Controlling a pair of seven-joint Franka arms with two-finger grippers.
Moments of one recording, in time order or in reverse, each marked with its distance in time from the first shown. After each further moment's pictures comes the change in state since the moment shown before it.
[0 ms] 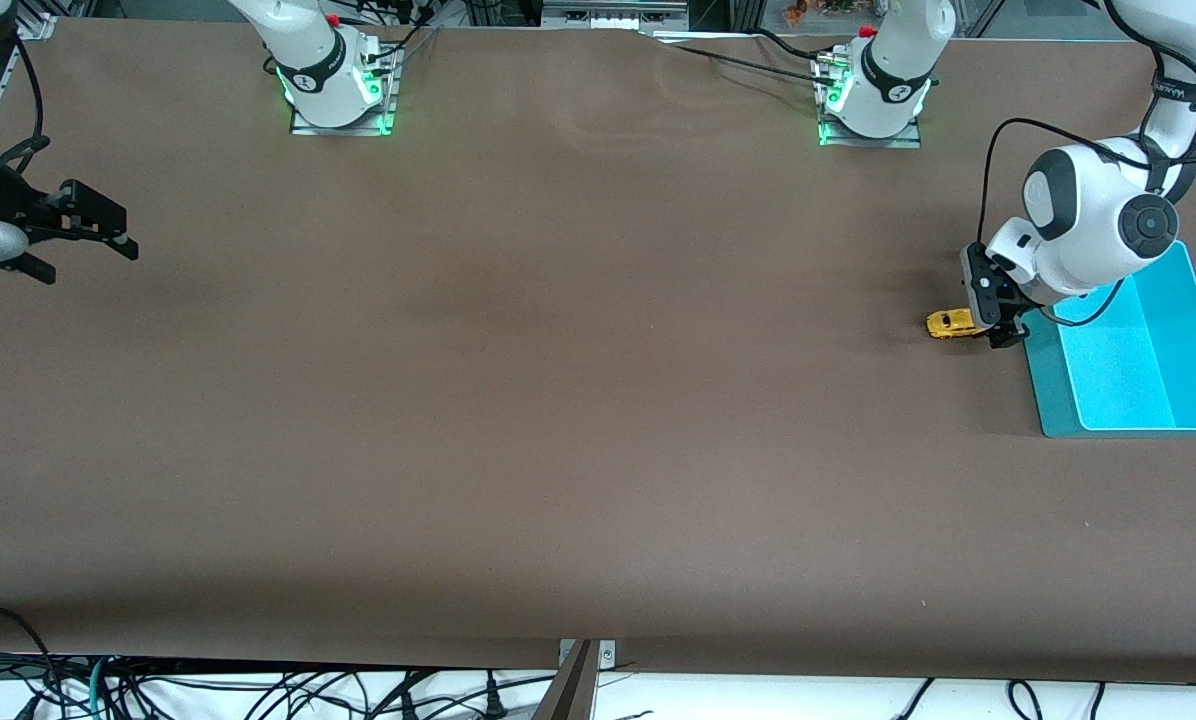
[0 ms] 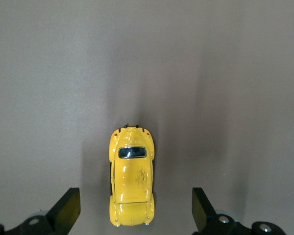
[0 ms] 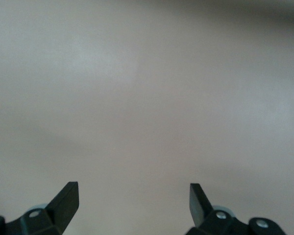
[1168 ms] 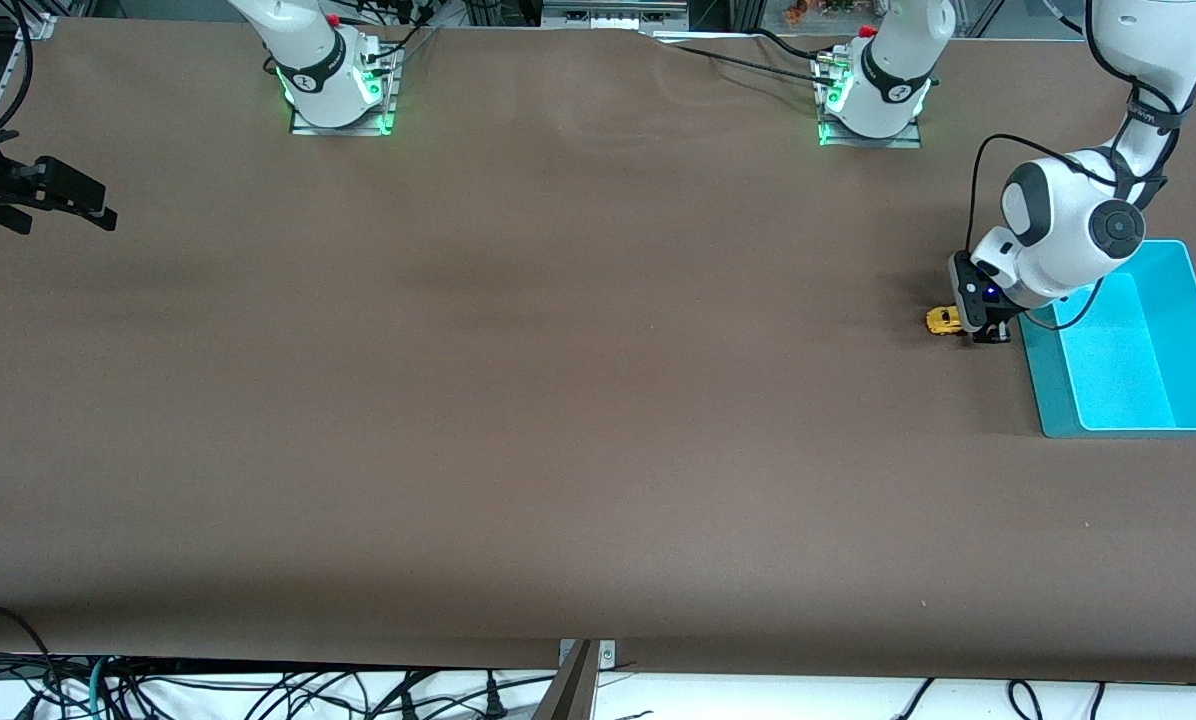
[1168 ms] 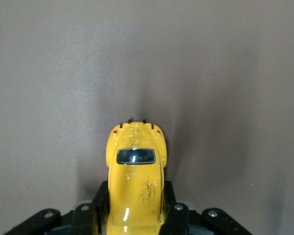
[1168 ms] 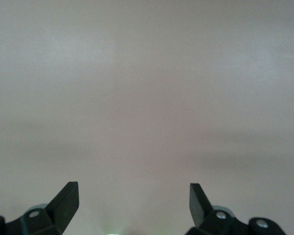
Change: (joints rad) left arm 0.024 0.090 0.000 -0.053 0.001 0.199 0.023; right arm 0.002 -0.002 -0.006 0.063 -0.059 -0.133 0.149
